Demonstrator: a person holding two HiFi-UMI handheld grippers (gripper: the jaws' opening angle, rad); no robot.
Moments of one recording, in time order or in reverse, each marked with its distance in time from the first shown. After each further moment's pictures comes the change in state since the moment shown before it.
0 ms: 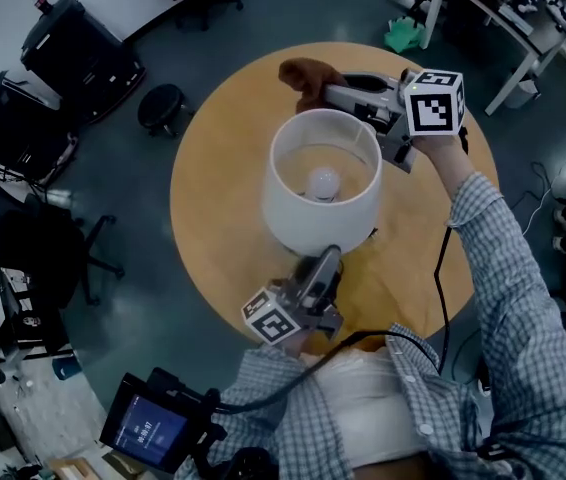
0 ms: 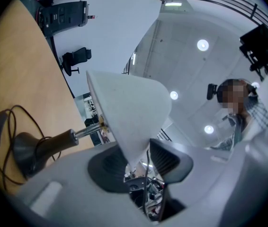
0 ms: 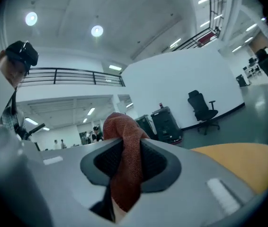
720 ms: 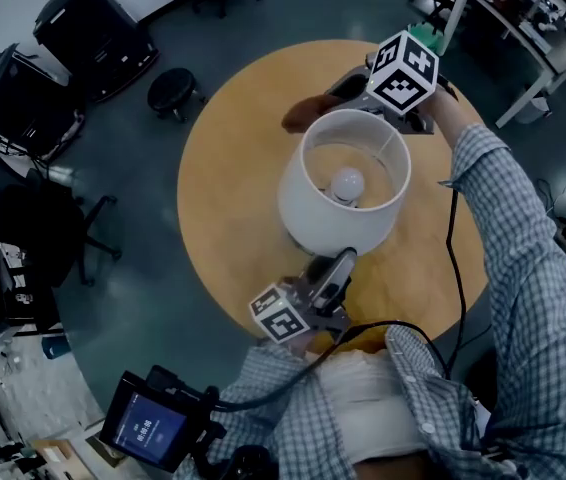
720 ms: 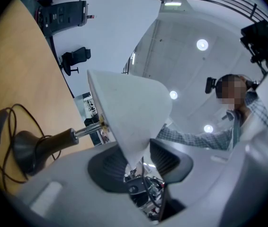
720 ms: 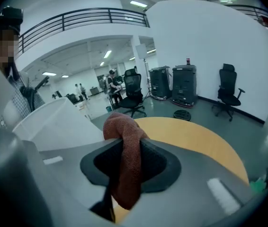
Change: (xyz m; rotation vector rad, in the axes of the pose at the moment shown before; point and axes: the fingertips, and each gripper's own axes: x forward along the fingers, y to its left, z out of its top) left arm -0.001 -0.003 -0.003 0.004 0.007 -0.005; right arm 0.053 -0.016 -0.087 -0.267 0.735 0.185
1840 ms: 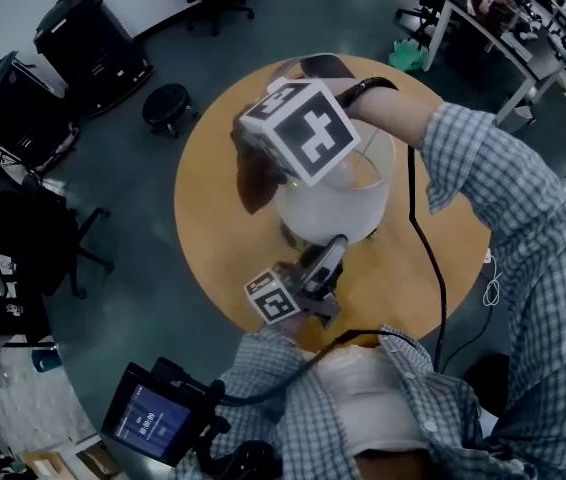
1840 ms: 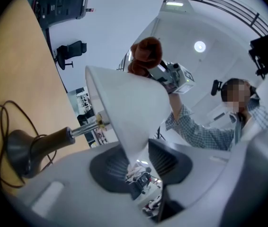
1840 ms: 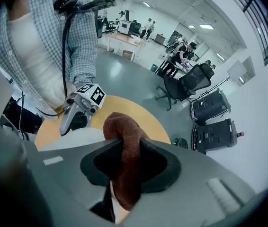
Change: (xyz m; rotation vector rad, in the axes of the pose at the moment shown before) left arm -0.002 0.018 0.002 -0.009 0.041 -0.079; right arm 0.063 0.159 0.074 -1.111 0.541 0.079
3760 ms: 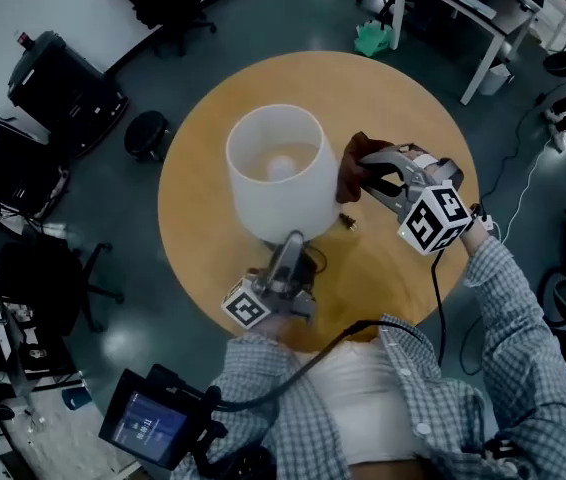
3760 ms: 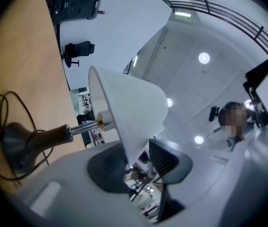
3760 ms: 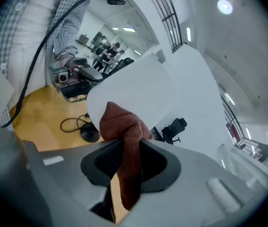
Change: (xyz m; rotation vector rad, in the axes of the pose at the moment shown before) left arm -0.001 0.002 0.014 -0.104 -0.080 -0.039; right arm -0.022 0.201 -0.160 0.620 0.028 -0.801
